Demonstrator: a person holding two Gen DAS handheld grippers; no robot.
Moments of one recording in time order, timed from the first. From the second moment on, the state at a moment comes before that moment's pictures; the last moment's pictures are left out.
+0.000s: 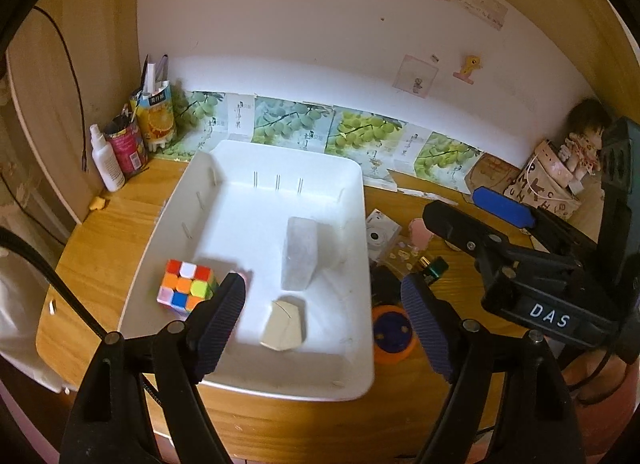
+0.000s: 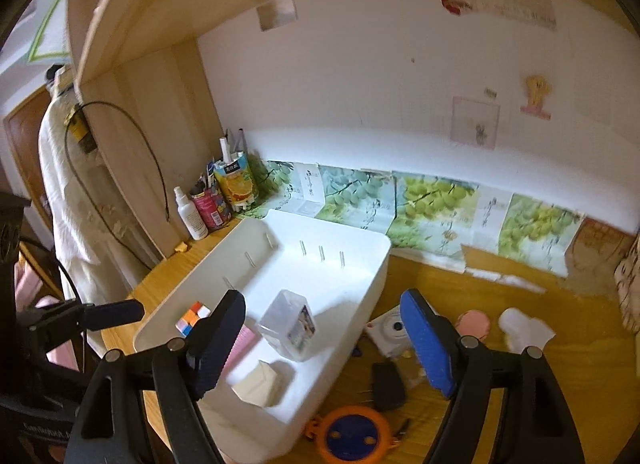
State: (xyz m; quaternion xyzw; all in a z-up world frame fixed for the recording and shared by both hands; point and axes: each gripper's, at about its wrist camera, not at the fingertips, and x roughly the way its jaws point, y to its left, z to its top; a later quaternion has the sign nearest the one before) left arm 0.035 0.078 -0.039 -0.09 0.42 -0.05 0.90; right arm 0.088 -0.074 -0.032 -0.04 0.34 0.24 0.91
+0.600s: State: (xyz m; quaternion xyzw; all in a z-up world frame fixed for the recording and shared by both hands) left arm 0.000 0.025 -0.057 -0.14 0.43 0.00 0.89; right arm 0.061 -0.125 -0.038 -0.12 0.33 0.30 0.89
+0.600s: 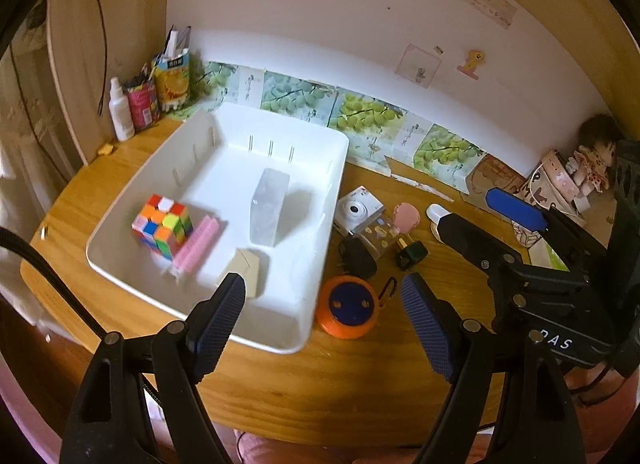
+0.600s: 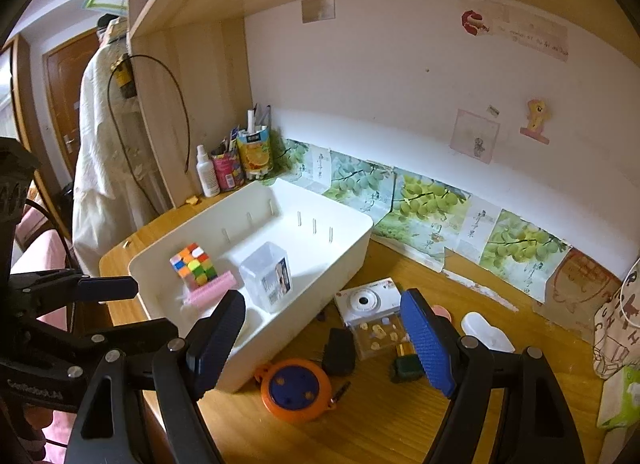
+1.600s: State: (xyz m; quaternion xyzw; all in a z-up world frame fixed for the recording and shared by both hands) left arm -0.006 -0.034 -0.124 -0.19 0.48 0.08 0.85; right arm 0.083 -0.170 -0.106 -0.17 0.37 0.36 0.84
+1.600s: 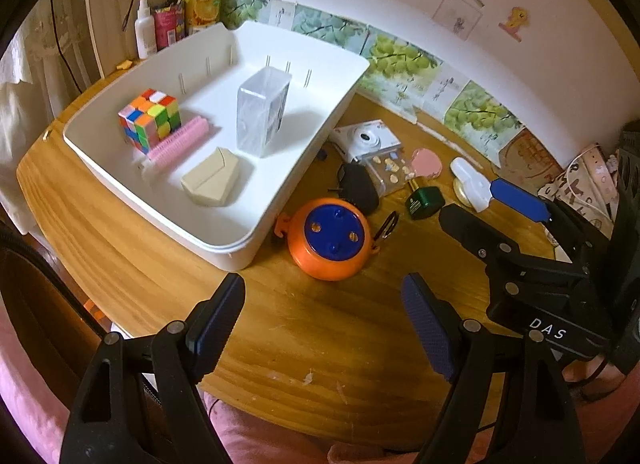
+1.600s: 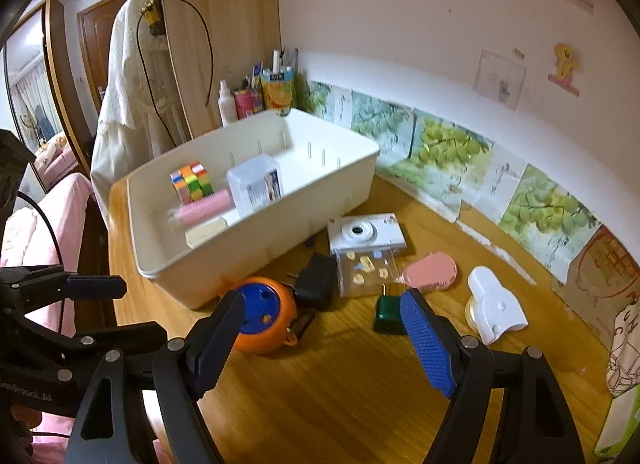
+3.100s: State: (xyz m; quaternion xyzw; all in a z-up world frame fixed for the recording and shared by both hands) left arm 0.068 -0.027 -0.201 -0.33 0.52 0.20 0.76; right arm 0.167 -0.169 -0.202 -0.18 0.48 0.35 0.78
